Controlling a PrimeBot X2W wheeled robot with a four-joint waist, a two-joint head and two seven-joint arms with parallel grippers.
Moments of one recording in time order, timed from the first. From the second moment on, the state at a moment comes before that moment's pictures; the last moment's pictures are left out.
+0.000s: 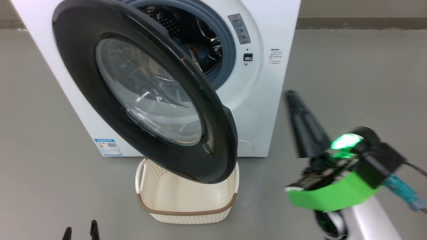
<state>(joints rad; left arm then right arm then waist) 0.14 0.04 0.08 0.22 -0.30 -0.10 -0.25 -0.26 -0.07 0.24 -0.15 0.32 0.13 -0.26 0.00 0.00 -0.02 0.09</state>
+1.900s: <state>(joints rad) 0.02 0.04 0.02 0.24 -0.34 -0.12 -0.25 -0.45 -0.07 0.36 0.28 0.41 0.13 -0.26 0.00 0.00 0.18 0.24</state>
